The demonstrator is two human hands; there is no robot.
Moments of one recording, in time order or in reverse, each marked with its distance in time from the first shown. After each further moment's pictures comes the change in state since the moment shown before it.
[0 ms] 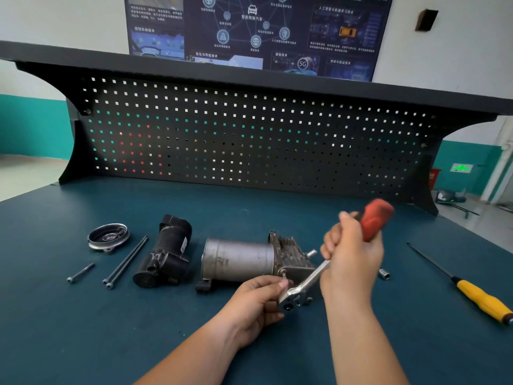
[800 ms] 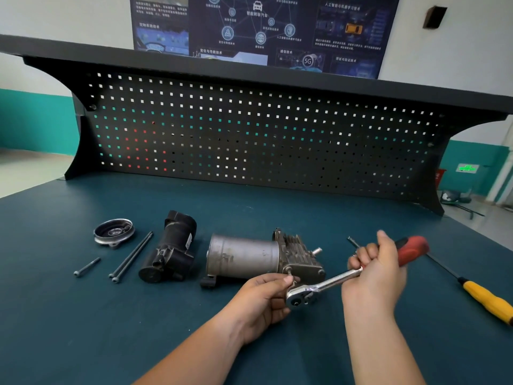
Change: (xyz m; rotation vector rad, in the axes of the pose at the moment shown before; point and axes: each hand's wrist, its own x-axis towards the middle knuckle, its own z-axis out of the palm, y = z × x) left_hand -0.007 0.007 0.003 -0.061 -0.016 -0.038; right_hand 0.020 0.010 -0.033 0.154 0.306 0.102
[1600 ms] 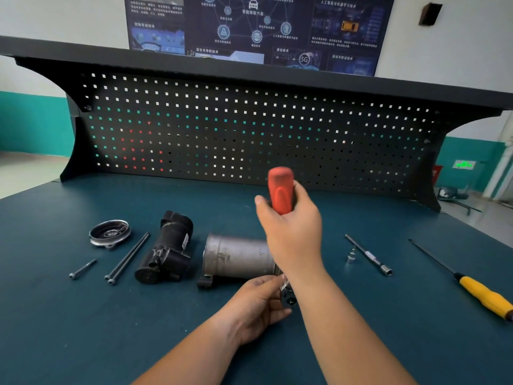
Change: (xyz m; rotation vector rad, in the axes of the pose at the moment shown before) left_hand 0.009 -0.008 -0.004 0.019 -0.025 -0.033; right_hand -0.054 0.025 0.060 -0.754 -0.758 -0.536
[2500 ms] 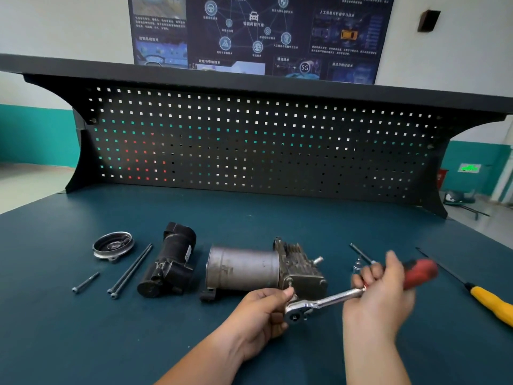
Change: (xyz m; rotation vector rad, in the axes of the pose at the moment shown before) left_hand -0.002 0.003 -0.001 0.044 0.032 0.020; right_hand -0.021 0.044 -0.070 0.793 0.837 0.485
